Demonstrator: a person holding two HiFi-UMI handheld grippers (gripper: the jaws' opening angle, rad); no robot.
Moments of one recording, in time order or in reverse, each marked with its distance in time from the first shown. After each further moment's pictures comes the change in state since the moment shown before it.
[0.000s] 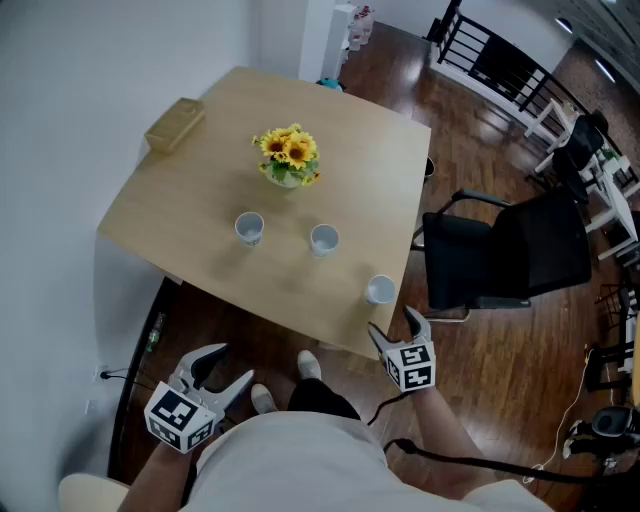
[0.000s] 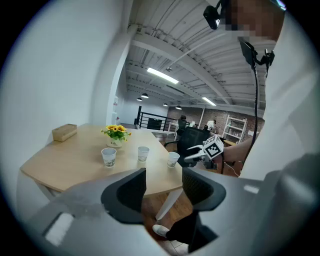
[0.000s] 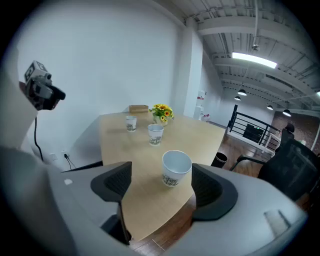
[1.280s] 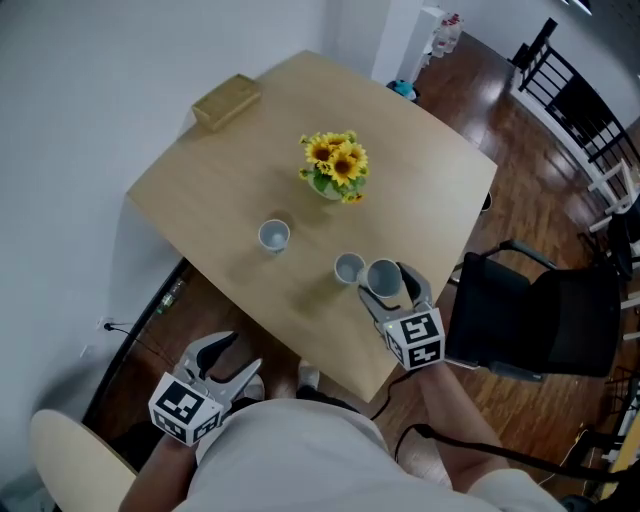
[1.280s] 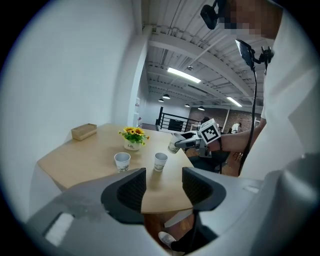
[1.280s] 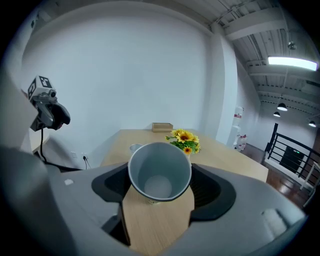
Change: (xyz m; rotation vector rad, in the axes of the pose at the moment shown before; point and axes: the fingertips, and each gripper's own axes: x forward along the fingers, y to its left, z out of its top) left arm 0.069 0.039 0.048 -0.108 -0.027 0.233; right arm 0.115 -0.009 0.186 -0.231 -0.176 0.335
